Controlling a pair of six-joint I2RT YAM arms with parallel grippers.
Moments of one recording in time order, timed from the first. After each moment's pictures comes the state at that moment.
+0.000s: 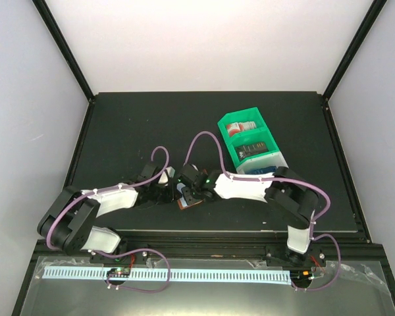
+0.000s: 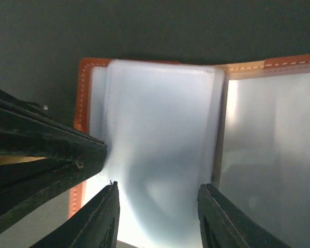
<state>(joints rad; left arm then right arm) -0.50 1.37 0.45 -0.06 0.41 -0.66 1.06 1.84 1.14 -0.40 0.07 0.59</state>
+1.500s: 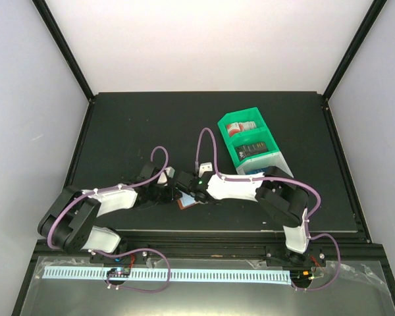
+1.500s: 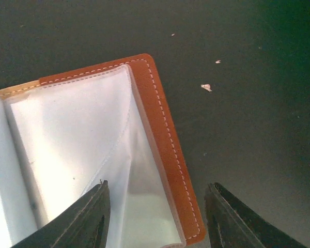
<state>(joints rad) -0.49 1.39 0.43 0.00 0.44 -0.66 1.10 1.94 1.23 -0.71 0.55 0.91</state>
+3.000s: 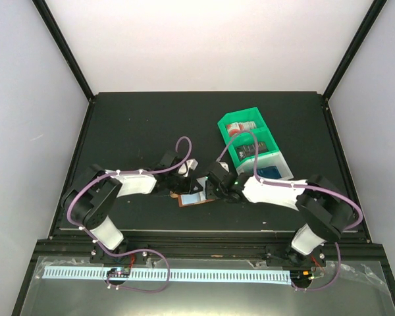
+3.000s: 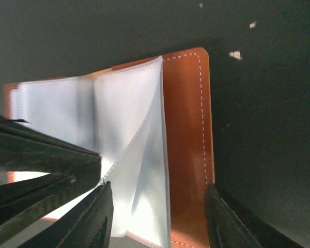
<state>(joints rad) -0.61 1.63 0.69 0.03 0.56 -0.62 0.95 1.62 0.86 -0.31 0.13 0.84</state>
